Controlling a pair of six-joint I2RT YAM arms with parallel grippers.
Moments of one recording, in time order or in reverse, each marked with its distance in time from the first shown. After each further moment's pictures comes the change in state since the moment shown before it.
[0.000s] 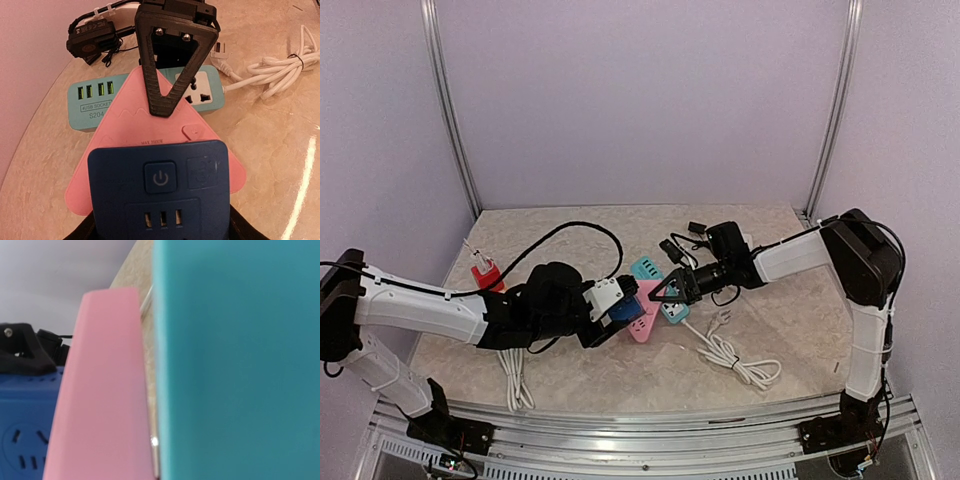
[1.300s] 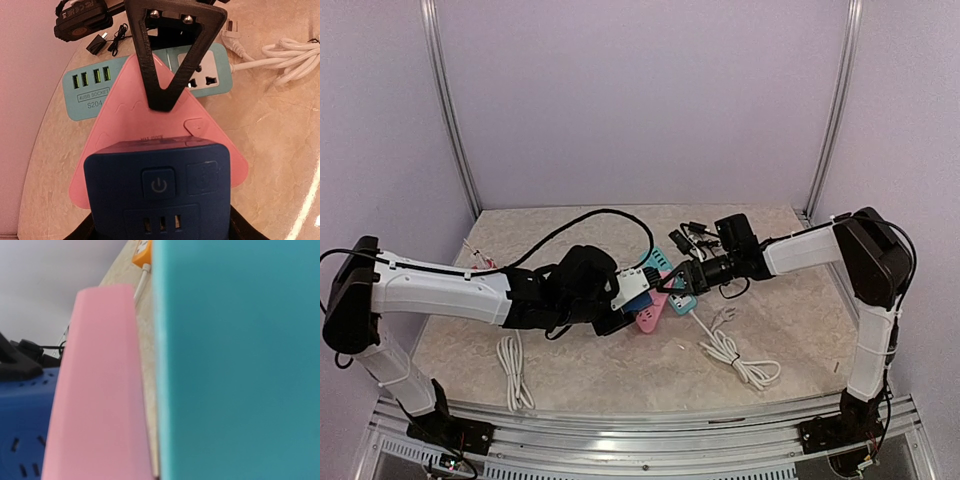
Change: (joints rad) left arm -0.036 0.134 0.279 -0.296 -0.130 0.059; right arm -0.030 -0.056 0.004 -0.083 0.061 -0.084
